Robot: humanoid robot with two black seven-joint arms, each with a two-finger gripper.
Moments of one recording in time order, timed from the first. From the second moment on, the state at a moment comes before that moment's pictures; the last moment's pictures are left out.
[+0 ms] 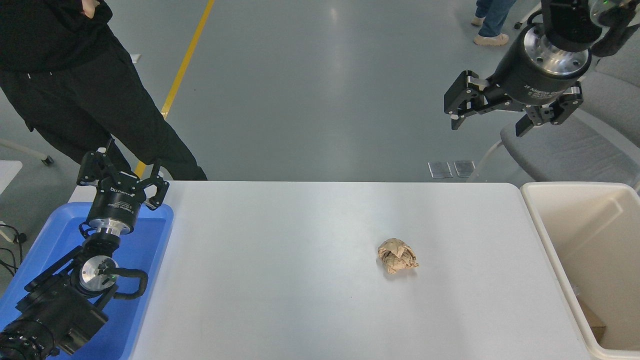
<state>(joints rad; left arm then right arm) -0.57 0.28 -0.89 -0.47 -0.07 -0.59 -0.49 2.36 -0.20 -1.34 1.23 0.21 0.79 -0.27</state>
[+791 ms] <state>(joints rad) -0.56 0.28 -0.89 -0.47 -0.07 -0.59 -0.49 2.36 -0.20 -1.33 1.23 0.21 0.79 -0.27</state>
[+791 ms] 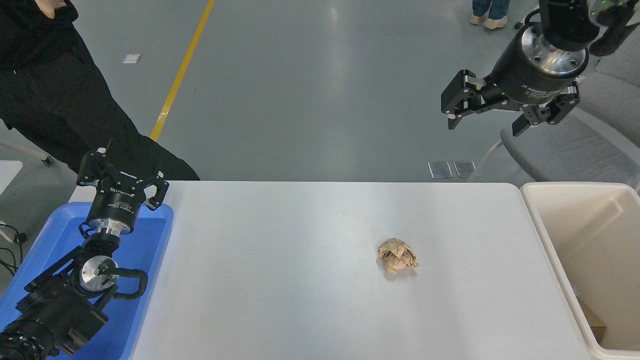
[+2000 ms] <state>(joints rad) -0.57 0.28 -0.89 -0.47 -0.07 -0.59 -0.49 1.96 -0.17 -1.16 1.21 0.15 0.57 -0.27</state>
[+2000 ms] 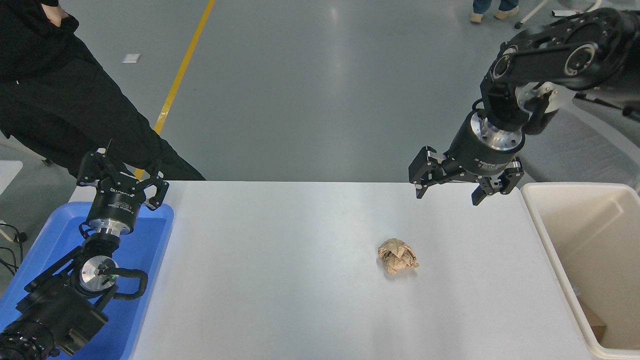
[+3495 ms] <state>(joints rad) -0.56 0.28 -0.89 -0.47 -0.07 -0.59 -0.49 1.26 0.00 -0.88 0.76 0.05 0.12 -0.28</state>
